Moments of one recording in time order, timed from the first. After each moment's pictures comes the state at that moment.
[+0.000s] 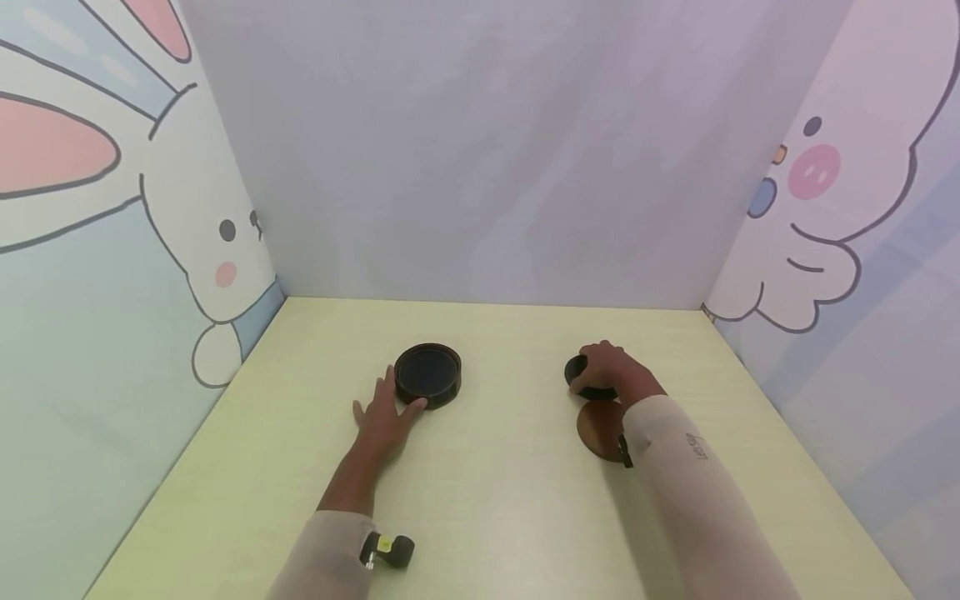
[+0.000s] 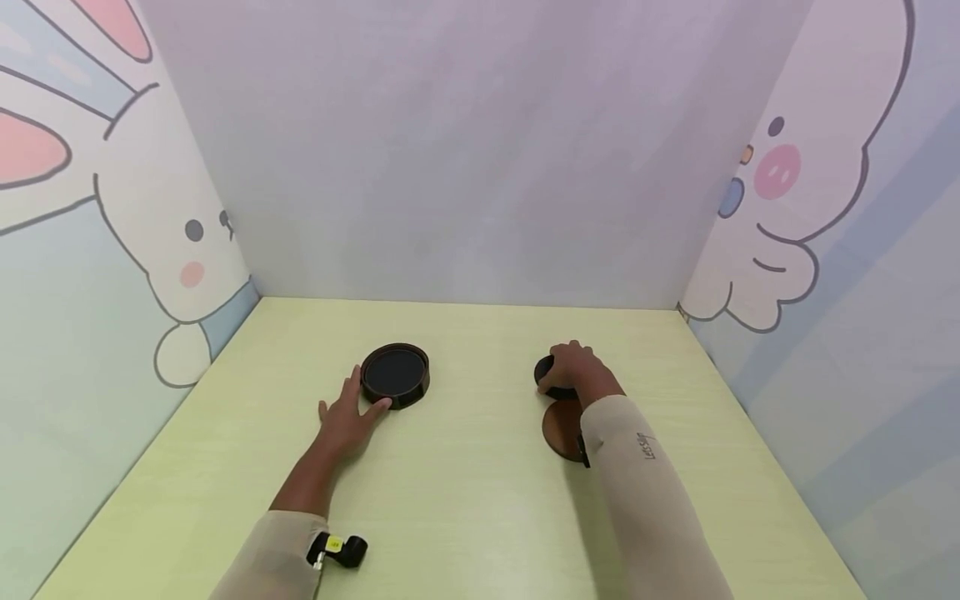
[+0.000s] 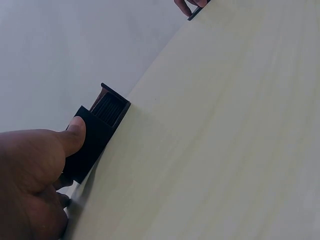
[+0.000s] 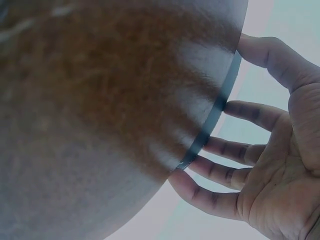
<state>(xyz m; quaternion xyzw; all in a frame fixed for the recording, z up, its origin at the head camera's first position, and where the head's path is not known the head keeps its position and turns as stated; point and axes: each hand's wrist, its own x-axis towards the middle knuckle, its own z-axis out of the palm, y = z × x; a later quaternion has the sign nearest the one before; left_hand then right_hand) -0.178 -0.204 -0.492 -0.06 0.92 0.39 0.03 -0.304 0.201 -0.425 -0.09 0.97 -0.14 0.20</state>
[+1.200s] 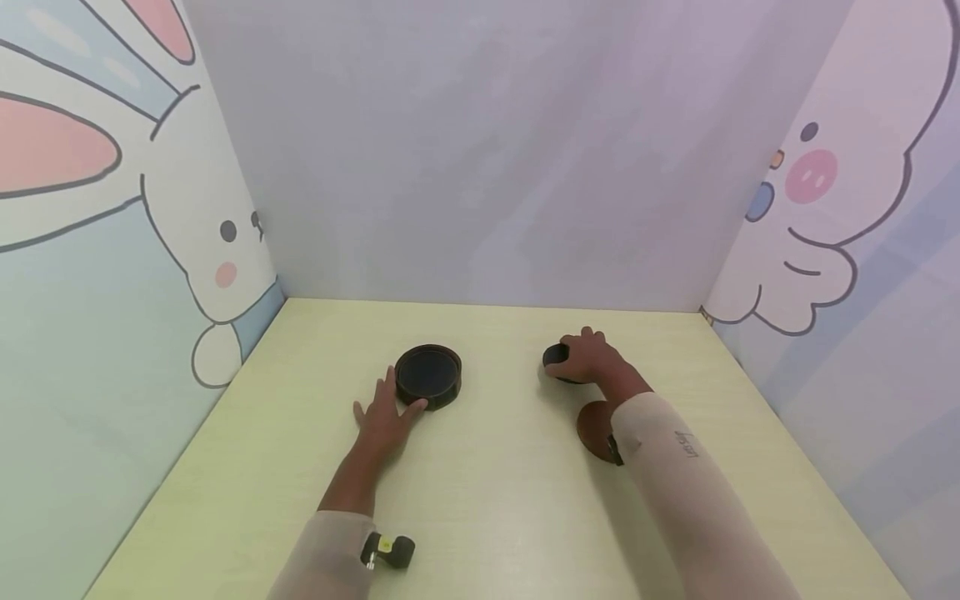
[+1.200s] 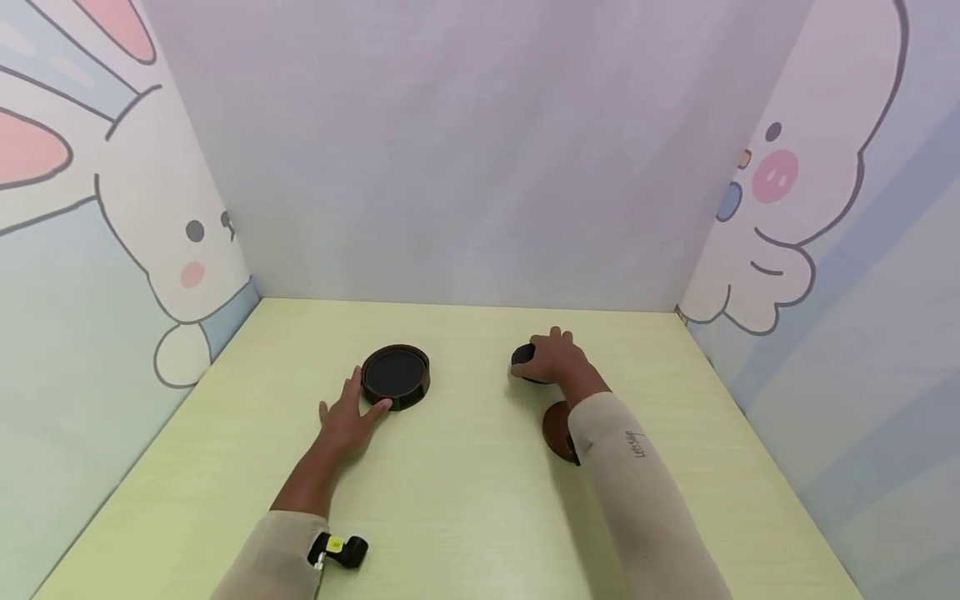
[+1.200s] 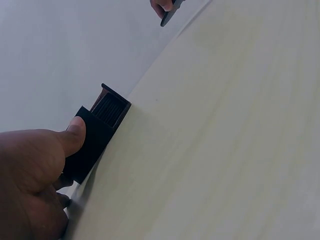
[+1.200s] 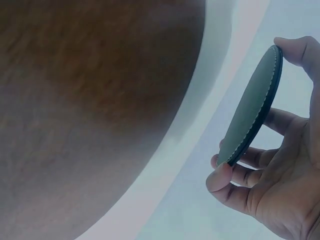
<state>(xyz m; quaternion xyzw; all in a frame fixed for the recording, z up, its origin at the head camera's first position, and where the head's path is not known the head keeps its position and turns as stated) -0.179 -0.204 -0.492 -0.06 0.92 0.39 0.03 -0.309 0.172 -0.421 -0.11 0.98 -0.12 0.12</state>
